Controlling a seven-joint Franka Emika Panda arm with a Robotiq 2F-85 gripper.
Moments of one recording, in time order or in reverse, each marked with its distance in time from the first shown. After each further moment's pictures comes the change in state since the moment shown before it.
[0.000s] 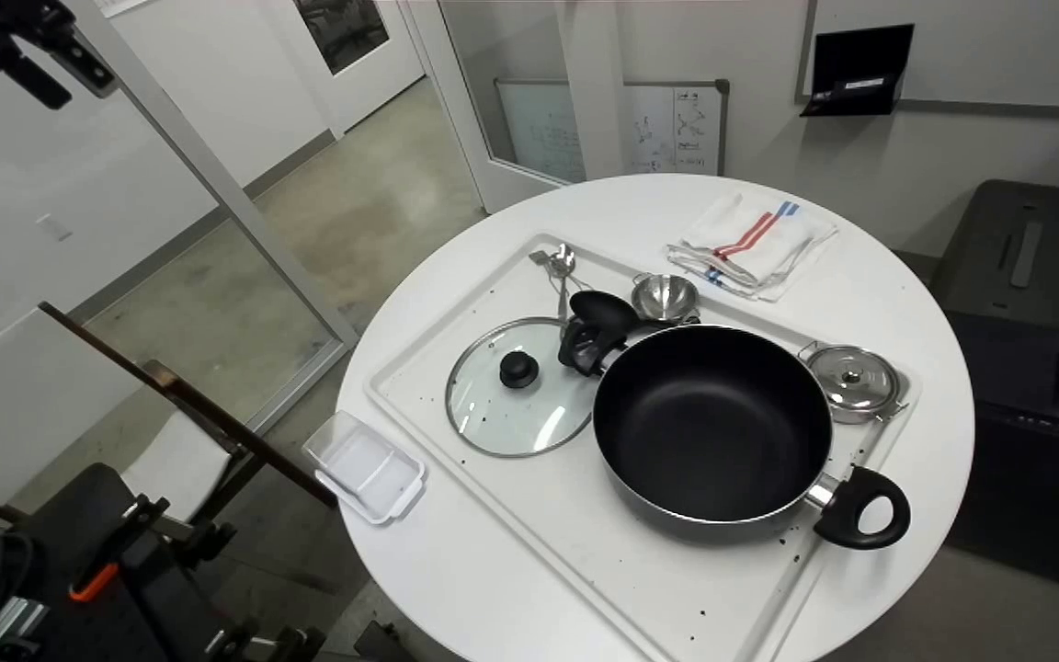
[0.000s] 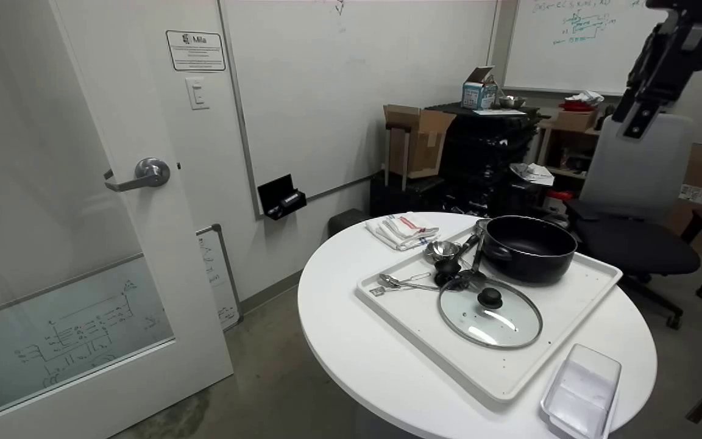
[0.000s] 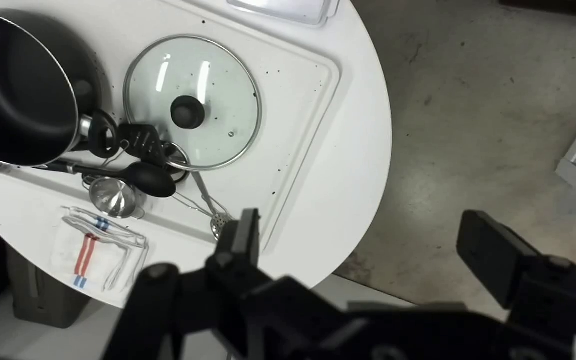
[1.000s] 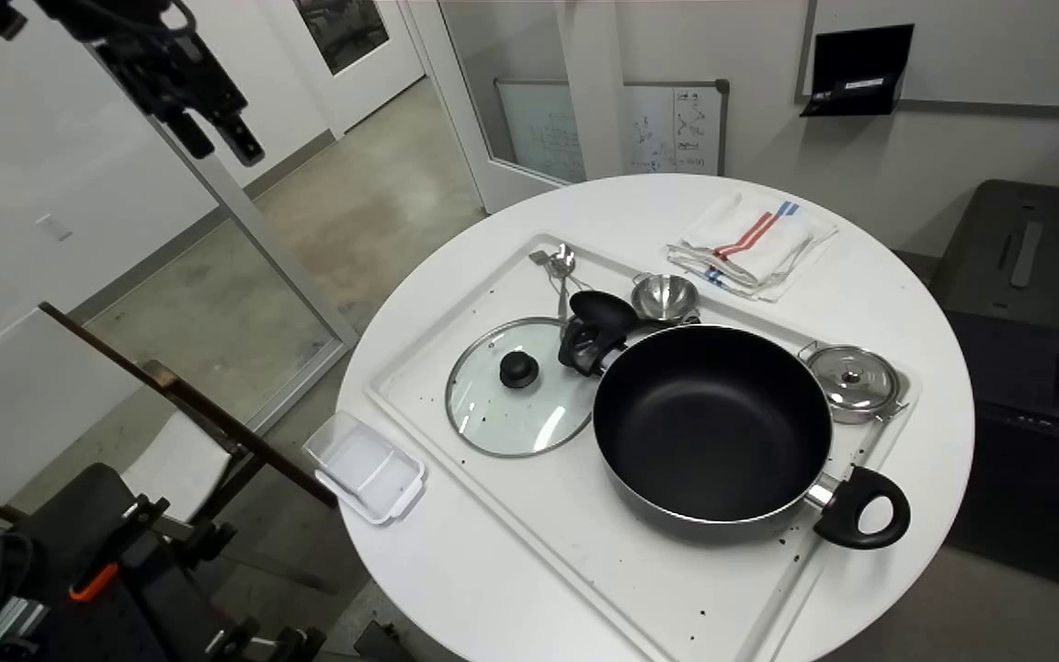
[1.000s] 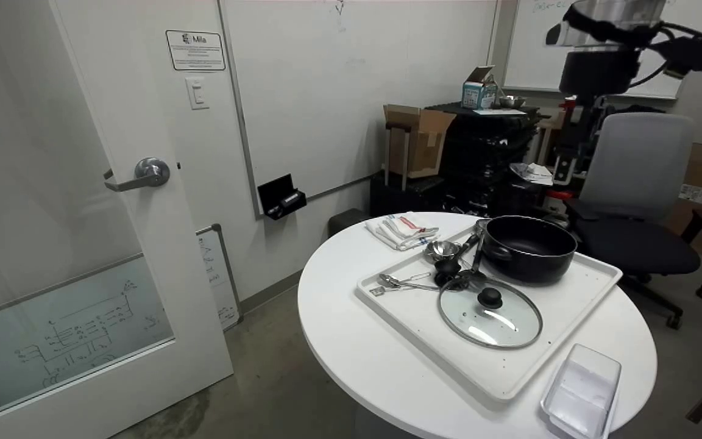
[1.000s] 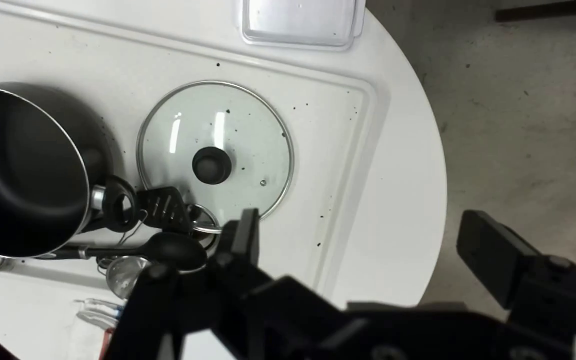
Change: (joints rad) arm -0.051 0.313 -0.114 0.148 0.001 0.001 0.000
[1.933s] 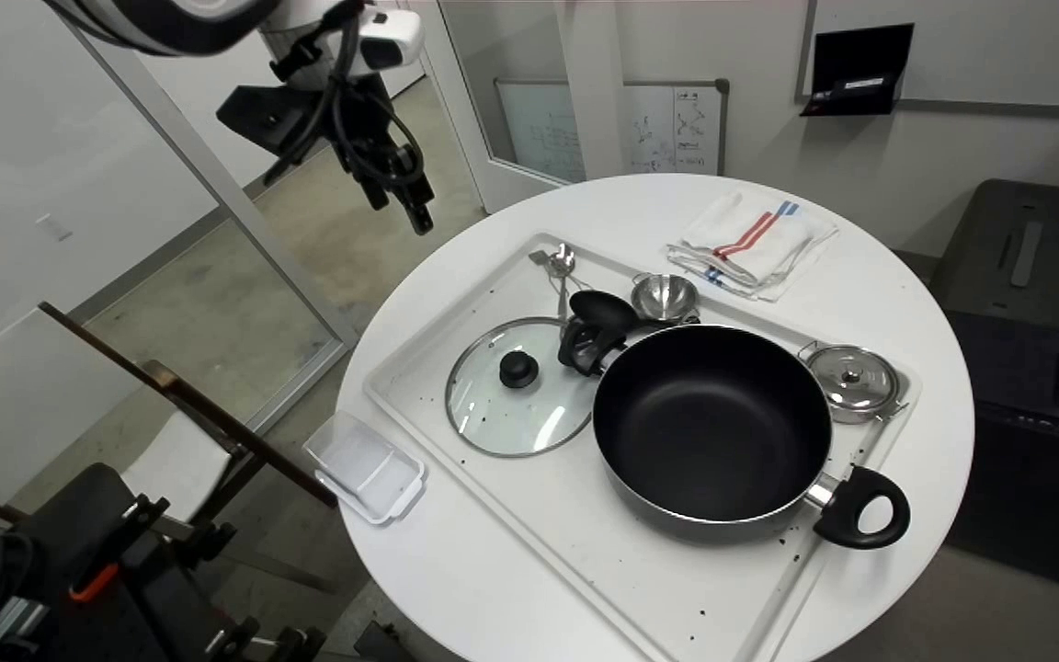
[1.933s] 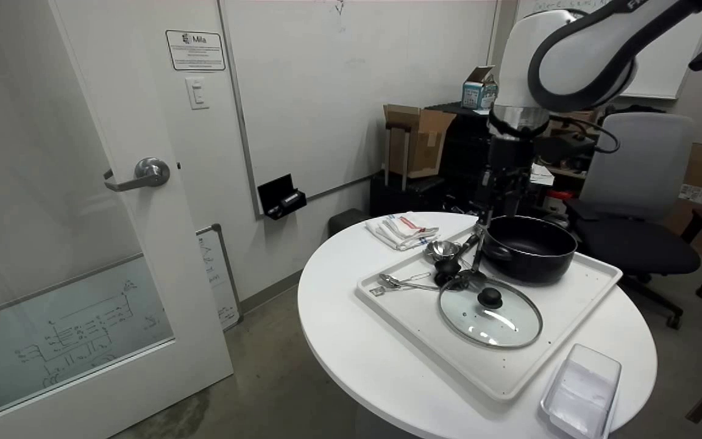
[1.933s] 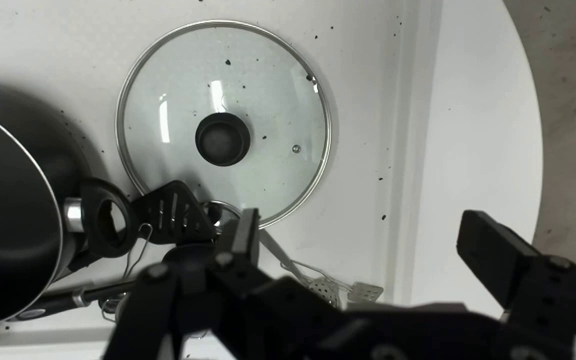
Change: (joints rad) arm -0.050 0.462 -0.076 0.269 0.082 0.183 0.030
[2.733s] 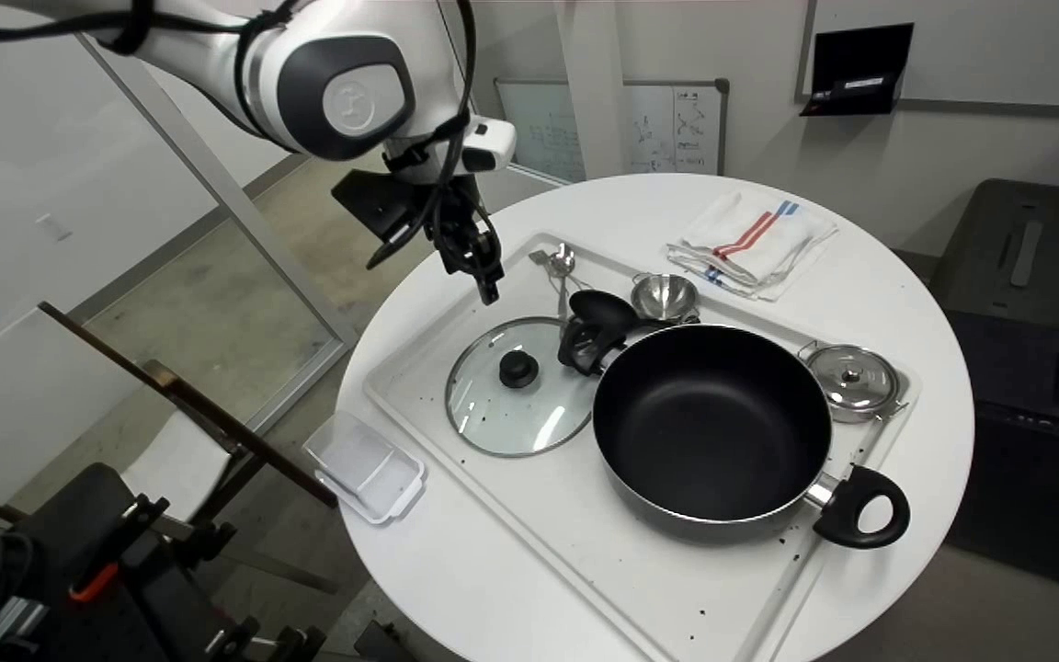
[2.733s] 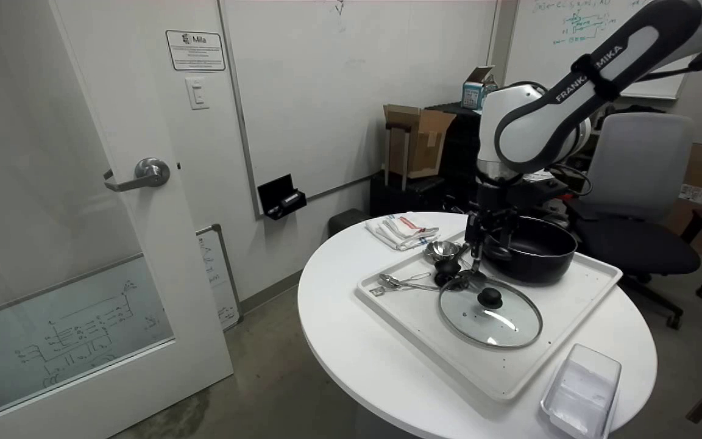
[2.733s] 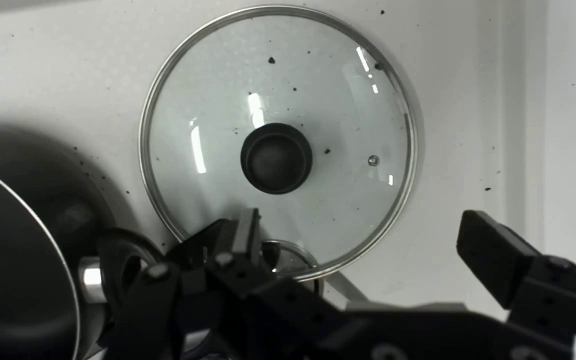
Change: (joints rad) arm -0.013 0.281 -0.063 0.180 0.002 0.014 0.061
